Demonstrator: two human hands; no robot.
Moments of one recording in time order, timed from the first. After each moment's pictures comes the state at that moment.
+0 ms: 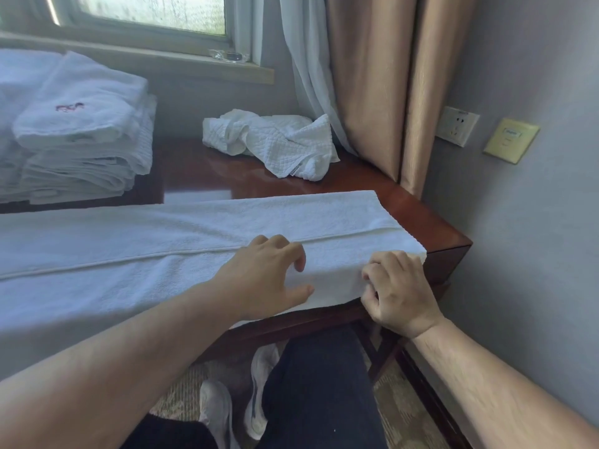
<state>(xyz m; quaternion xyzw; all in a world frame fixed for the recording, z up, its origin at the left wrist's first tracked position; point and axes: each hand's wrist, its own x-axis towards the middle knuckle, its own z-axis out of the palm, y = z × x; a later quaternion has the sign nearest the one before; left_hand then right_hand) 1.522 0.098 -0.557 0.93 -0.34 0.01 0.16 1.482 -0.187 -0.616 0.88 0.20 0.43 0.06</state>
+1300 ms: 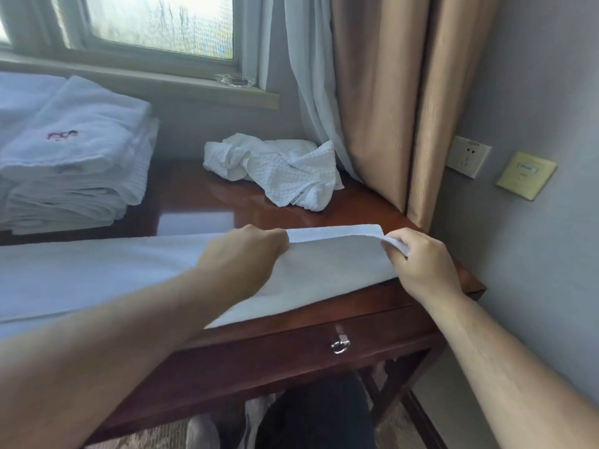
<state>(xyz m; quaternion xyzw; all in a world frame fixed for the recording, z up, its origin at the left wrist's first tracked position) 1.597 0.088 -0.520 0.95 -0.24 0.17 0.11 1.560 -0.220 -0.531 0.93 0.01 0.32 -0.19</state>
